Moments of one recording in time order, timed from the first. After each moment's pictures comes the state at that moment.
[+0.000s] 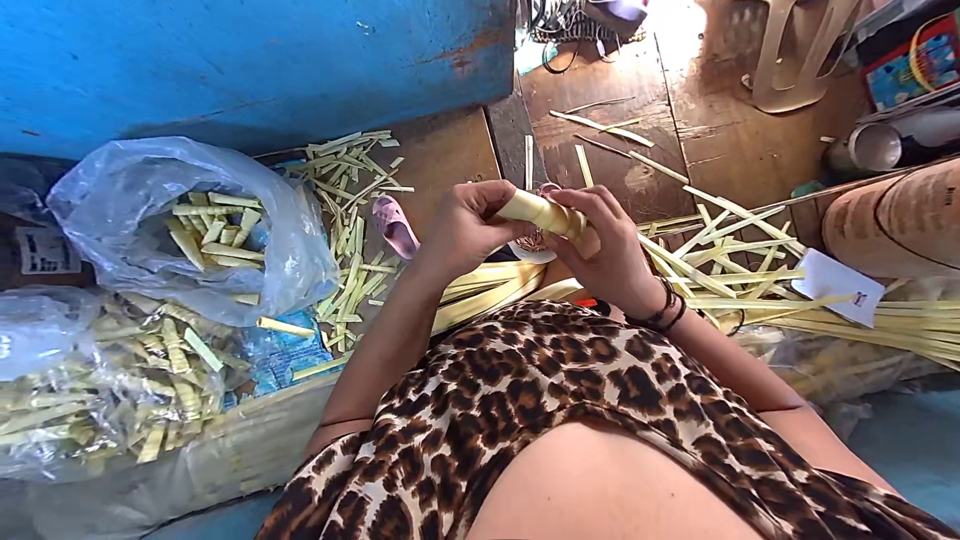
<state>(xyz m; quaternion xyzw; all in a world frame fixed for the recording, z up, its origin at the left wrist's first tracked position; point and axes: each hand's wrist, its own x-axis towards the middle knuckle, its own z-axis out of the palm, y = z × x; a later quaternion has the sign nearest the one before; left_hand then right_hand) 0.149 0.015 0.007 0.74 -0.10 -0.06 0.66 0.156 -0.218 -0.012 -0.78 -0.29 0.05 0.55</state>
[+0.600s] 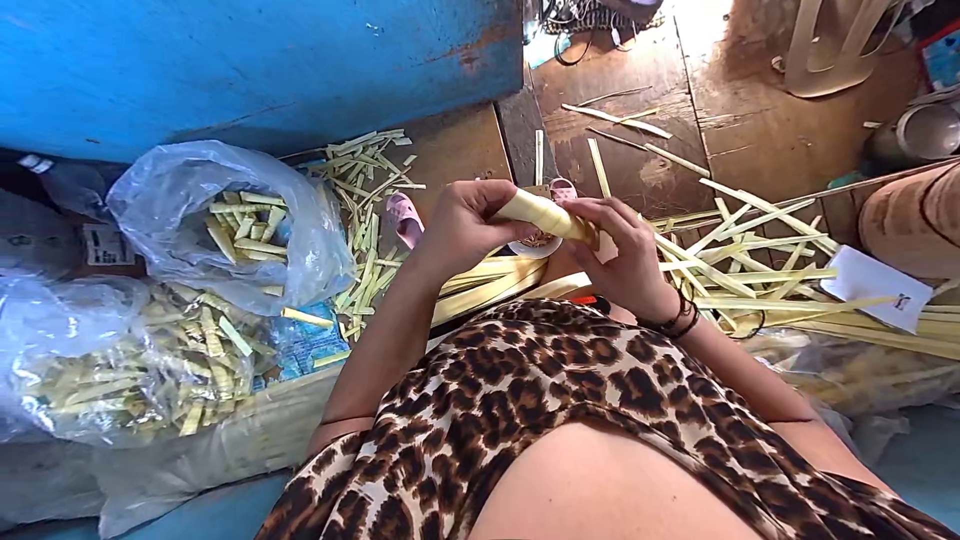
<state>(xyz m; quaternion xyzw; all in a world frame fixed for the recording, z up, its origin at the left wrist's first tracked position) 0.145 -0.003 0.014 0.75 -0.12 -0.07 0.64 0.152 -0.251 -0.031 -0.77 -0.29 0.03 0.56</state>
